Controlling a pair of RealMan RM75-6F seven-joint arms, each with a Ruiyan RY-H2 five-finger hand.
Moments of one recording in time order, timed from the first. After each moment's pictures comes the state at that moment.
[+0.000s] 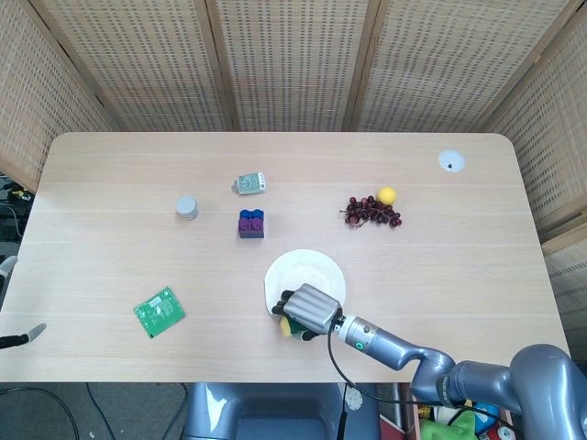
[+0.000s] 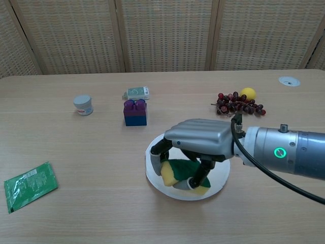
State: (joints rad) left arm -0.07 -0.95 -0.06 -1.80 1.29 1.36 -0.05; right arm 0.87 -1.67 0.02 -1.29 -1.72 0.87 0.17
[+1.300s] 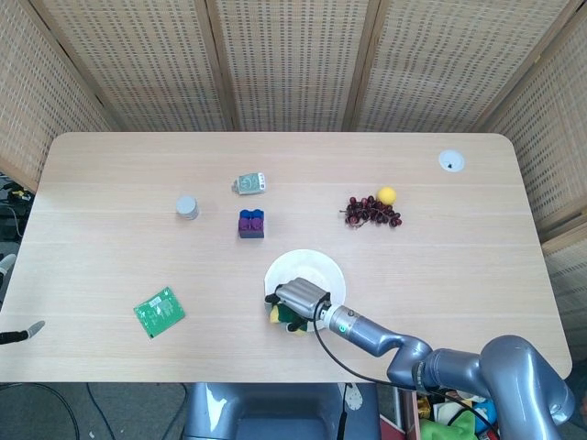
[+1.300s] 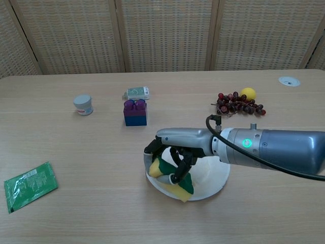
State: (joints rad) left arm -0.09 -0.95 -0.07 -1.78 1.24 1.31 -0.04; right arm 0.96 -1.76 0.04 -1.18 -1.56 0.72 0.45
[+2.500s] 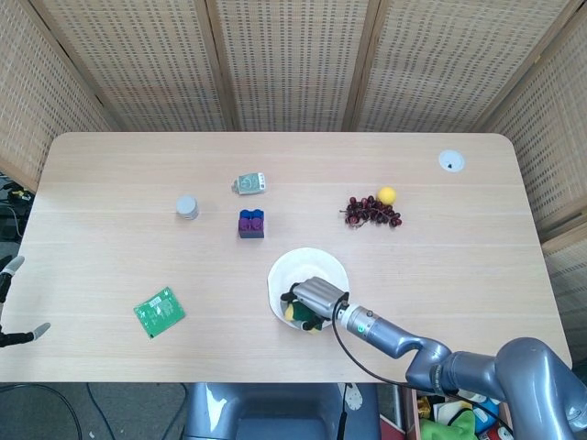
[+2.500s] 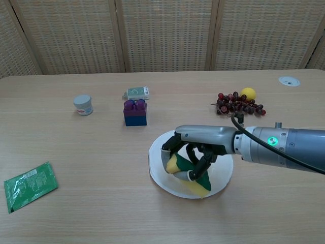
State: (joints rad) left arm -0.10 -0.96 -0.06 -1.78 1.25 1.31 -0.02; right arm 0.92 -1.70 -0.03 -1.20 -1.59 0.80 0.53
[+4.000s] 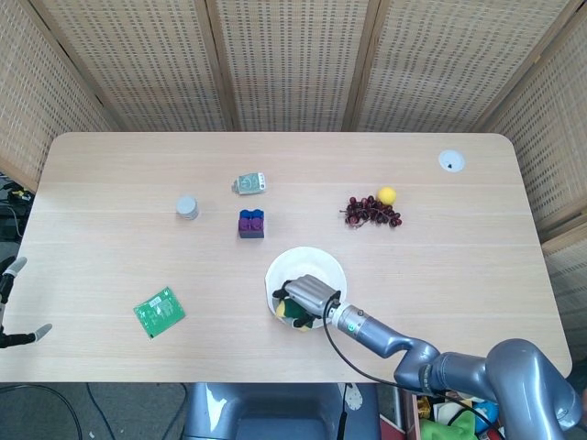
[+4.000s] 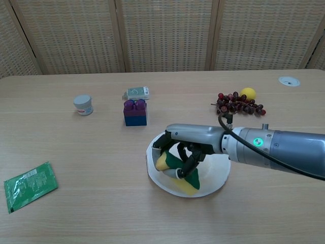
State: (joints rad) left arm -0.10 -0.96 -0.05 -1.78 1.25 1.30 -0.03; right arm 0.93 -1.75 0.01 -1.17 -1.55 0.78 0.49
